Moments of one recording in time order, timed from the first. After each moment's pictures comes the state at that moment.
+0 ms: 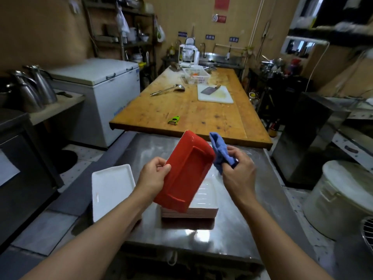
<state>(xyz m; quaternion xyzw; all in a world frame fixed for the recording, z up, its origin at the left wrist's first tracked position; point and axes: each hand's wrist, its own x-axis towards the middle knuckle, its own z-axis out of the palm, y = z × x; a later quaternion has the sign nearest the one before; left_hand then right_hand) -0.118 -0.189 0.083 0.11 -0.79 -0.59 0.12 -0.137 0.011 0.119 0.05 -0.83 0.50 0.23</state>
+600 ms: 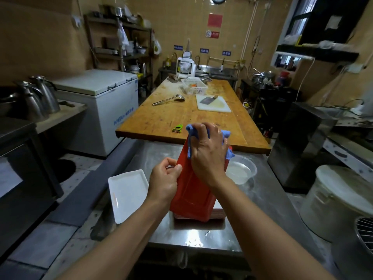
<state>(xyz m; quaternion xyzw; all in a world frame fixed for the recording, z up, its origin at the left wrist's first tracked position) -0.062 -0.206 0.124 0.08 -0.68 -0.72 0.15 -0.113 -0.106 0.170 0.15 -0.89 0.30 0.31</state>
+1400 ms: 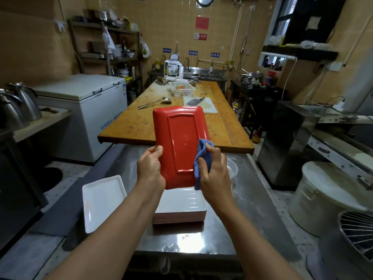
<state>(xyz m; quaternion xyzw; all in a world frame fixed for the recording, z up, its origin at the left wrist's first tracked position) -0.107 -0.140 0.166 0.20 -0.41 -0.88 0.14 -0.100 -0.004 0.135 0.10 -0.84 0.46 0.25</state>
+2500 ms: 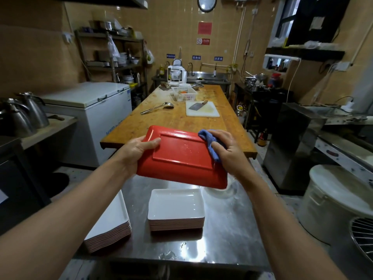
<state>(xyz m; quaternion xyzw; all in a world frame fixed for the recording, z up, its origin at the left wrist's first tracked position) -0.122 -0.186 0.206 0.06 -0.66 -0.75 -0.05 -0.153 0.060 0.193 0.19 -0.81 0.55 0.09</state>
